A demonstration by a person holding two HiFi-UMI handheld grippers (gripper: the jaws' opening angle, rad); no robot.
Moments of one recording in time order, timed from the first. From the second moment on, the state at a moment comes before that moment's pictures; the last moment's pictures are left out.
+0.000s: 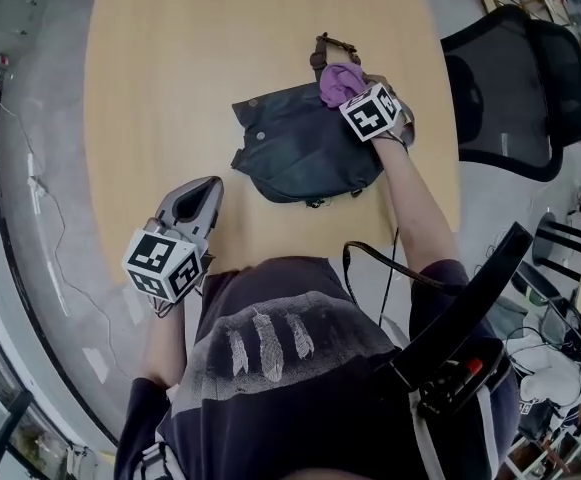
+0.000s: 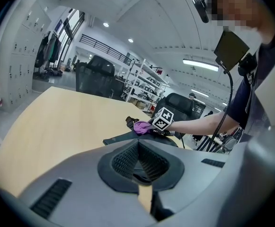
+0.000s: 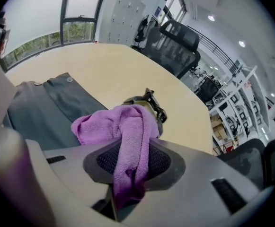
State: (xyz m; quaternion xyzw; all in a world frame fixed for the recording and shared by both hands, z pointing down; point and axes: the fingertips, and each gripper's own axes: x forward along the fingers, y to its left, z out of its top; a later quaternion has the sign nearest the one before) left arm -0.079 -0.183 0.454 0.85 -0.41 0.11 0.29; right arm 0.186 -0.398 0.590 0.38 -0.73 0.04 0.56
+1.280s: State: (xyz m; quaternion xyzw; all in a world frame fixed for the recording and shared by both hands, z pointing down) left arm -0.154 -0.163 0.456 0.84 -0.45 0.09 0.29; right arm -0.106 -0.253 0.555 0.14 -0.88 0.02 0.45
